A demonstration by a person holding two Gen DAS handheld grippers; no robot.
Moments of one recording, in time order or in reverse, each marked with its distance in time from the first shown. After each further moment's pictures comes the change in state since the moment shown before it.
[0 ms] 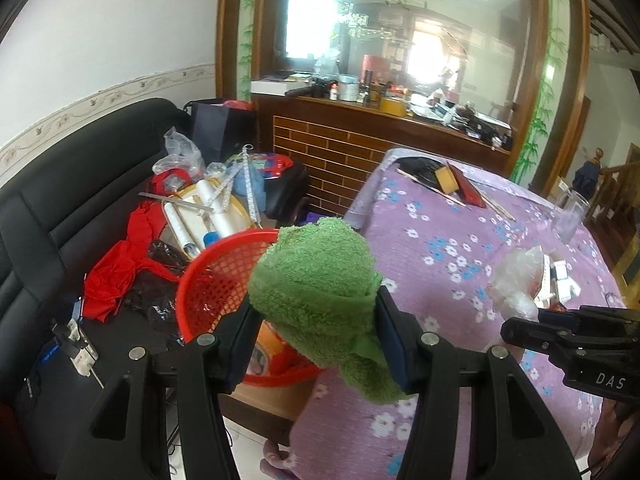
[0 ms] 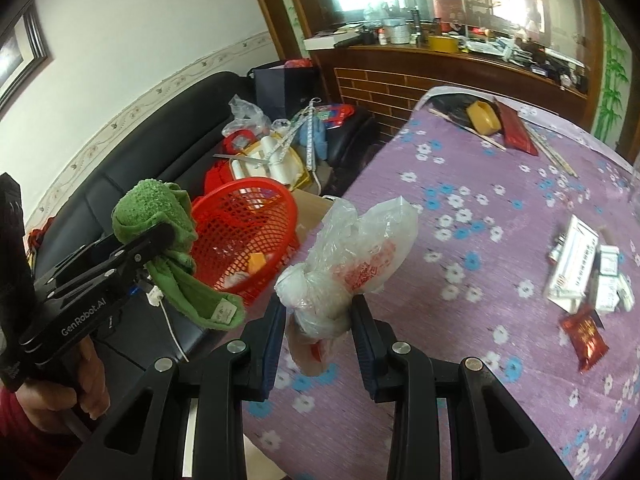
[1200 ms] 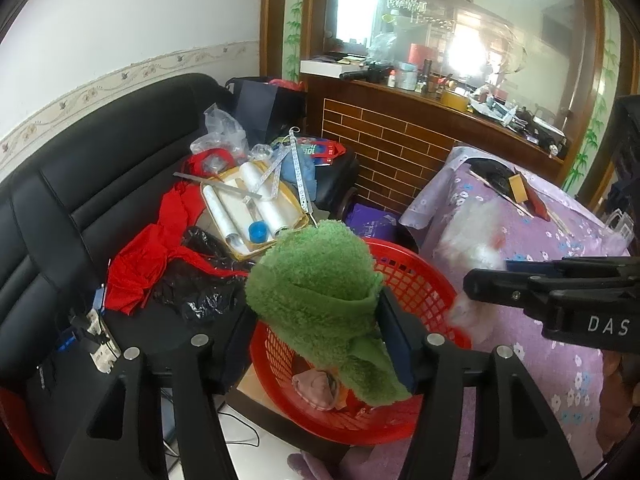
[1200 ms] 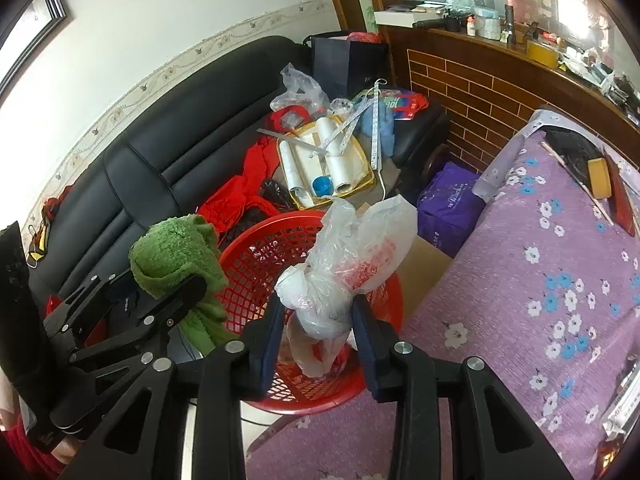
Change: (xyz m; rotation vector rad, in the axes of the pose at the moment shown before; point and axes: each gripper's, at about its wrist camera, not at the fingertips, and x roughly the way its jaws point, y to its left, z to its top) left arm 0.062 0.082 0.022 -0.065 0.061 0.110; right arm 0.128 0.086 0.102 -0.134 0.122 0.120
